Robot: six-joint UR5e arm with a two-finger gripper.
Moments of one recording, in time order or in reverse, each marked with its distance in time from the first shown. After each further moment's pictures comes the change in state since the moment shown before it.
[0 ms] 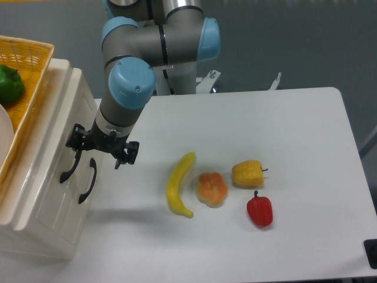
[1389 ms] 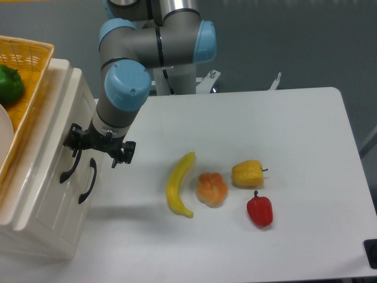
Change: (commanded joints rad) arm -0.015 -0.002 -0.009 0.000 0.000 0.000
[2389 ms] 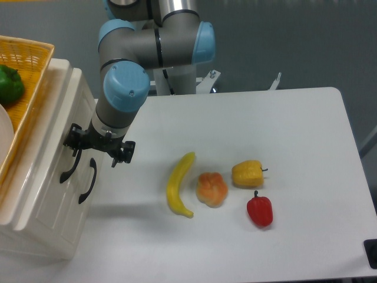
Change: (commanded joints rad) arm -0.009 0.000 -0.011 0.000 0.011 0.000
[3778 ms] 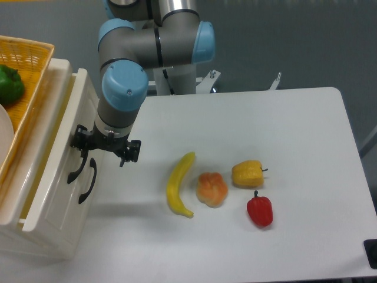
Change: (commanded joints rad) arm 0.018 0.003 0.006 -0.002 0.071 -0.008
